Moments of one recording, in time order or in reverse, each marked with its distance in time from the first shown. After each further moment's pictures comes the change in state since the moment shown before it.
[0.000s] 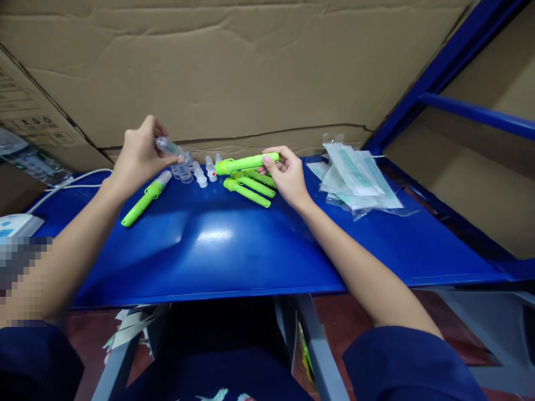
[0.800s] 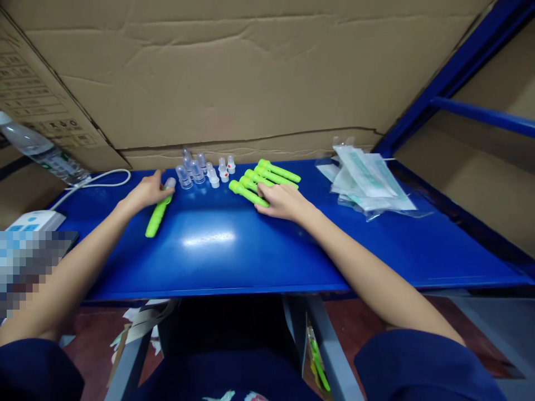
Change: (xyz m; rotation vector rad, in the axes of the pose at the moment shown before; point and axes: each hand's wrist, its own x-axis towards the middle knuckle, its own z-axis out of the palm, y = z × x) left_hand -0.041 -0.087 0.028 0.211 -0.383 -0.317; right_hand -0.028 -0.013 0.017 -1.068 -0.621 -0.174
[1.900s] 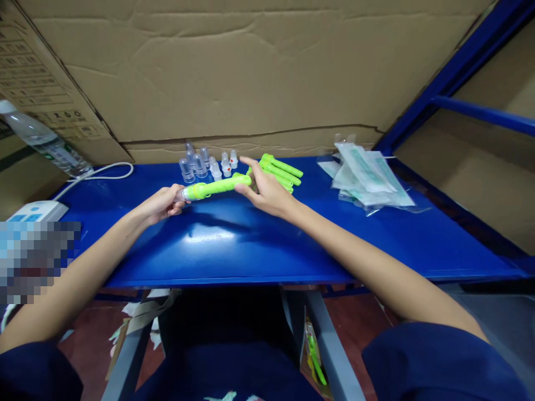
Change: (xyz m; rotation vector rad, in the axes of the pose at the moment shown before) left_hand -0.062 0.052 0.009 -1.321 -0.347 -0.276; right_hand 0.010 -0.044 -0.012 0.761 0.299 -0.140
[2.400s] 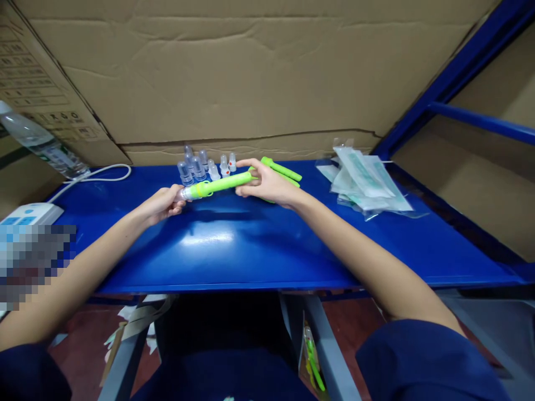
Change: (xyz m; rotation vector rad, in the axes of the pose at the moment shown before) left_hand 0.013 0.001 0.001 -0.042 0.037 -0.006; right_hand 0.019 -0.009 -0.013 0.451 -0.110 0.340
